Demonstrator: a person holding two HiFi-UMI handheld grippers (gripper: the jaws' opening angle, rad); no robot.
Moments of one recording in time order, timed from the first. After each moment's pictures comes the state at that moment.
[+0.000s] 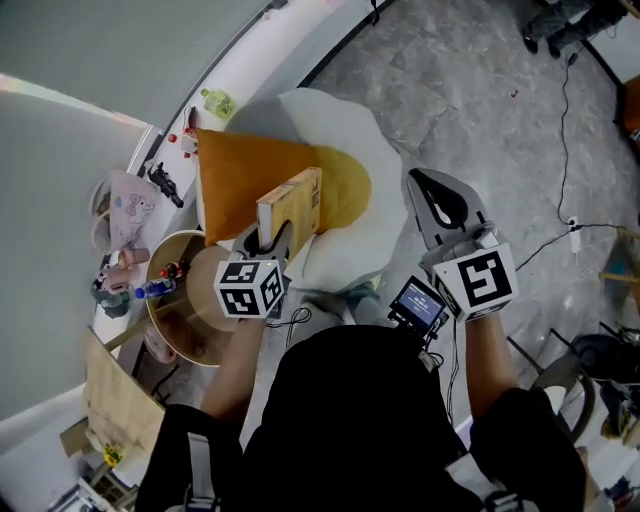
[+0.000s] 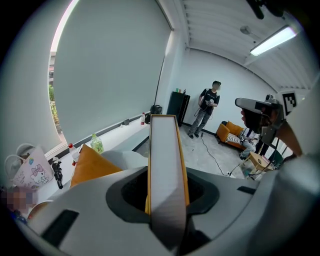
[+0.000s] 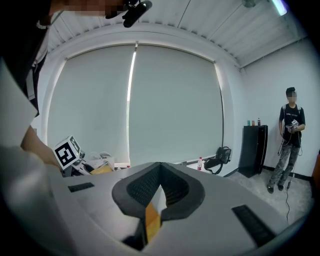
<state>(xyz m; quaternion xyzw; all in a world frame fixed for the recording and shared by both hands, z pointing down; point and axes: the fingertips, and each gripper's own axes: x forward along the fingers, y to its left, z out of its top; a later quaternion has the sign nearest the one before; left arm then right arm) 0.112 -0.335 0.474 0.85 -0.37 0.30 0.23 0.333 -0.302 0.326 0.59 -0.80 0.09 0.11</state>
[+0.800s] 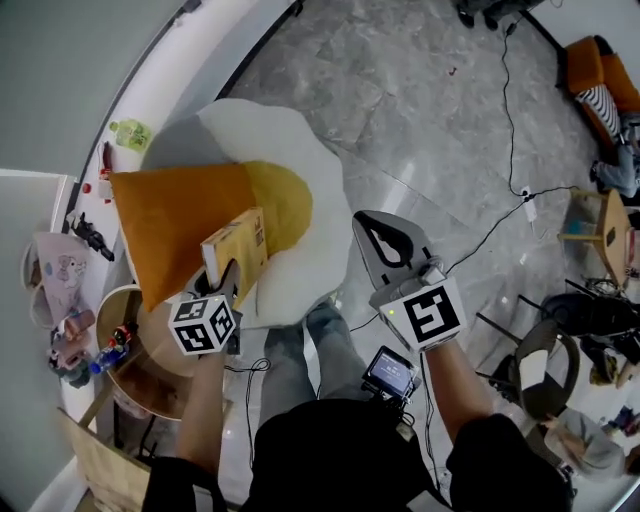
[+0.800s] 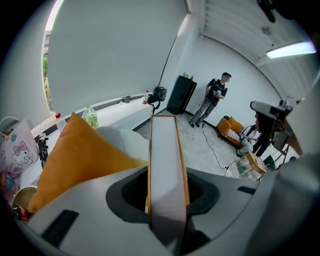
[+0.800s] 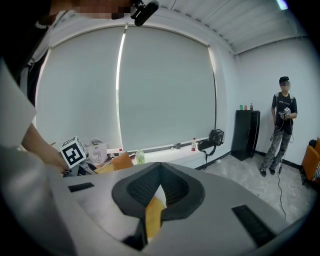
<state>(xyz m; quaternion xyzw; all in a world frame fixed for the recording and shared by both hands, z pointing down) 0.093 -0.383 0.617 0.82 -0.33 0.34 0.32 0.324 -0.336 0.446 0.61 -0.76 0.14 0.17</state>
